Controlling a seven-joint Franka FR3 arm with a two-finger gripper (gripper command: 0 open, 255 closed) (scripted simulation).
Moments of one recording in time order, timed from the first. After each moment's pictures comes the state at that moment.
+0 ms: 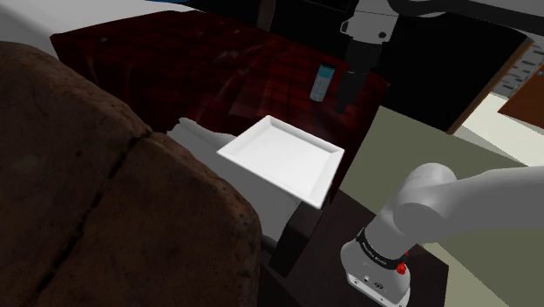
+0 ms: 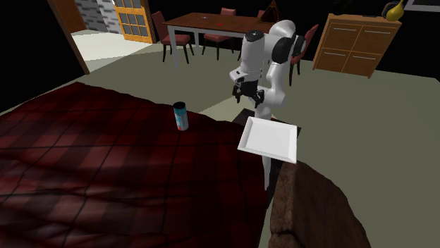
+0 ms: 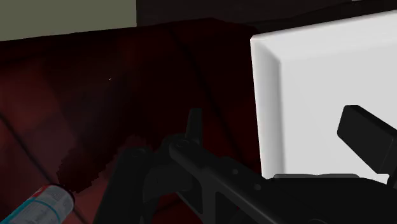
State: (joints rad) arm -0.02 -0.78 0.00 -2.34 -0.04 1.44 -0.12
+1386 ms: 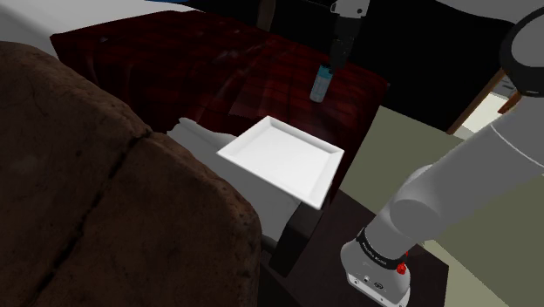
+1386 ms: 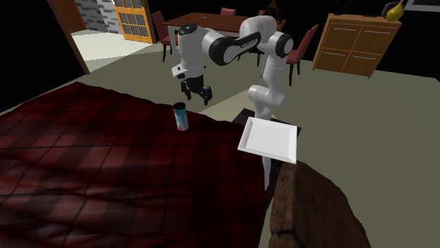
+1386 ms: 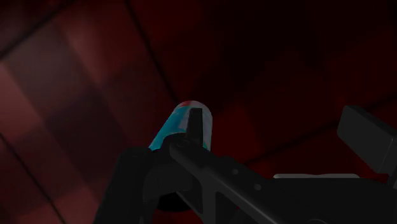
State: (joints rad) arm -0.09 -0.21 -0.28 -1.81 -0.16 1.51 -0.49
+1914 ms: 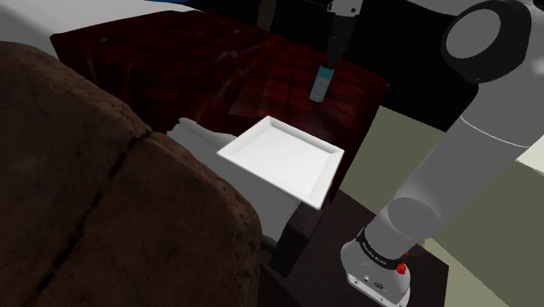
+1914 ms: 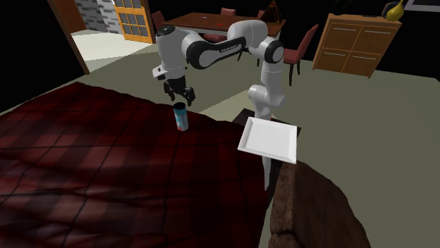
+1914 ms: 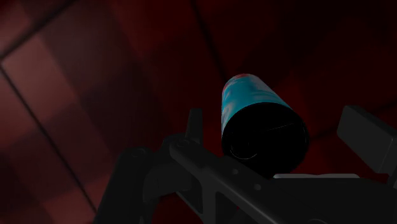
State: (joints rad) arm -0.14 0.02 -0.34 -1.57 -0.12 1.51 -0.62
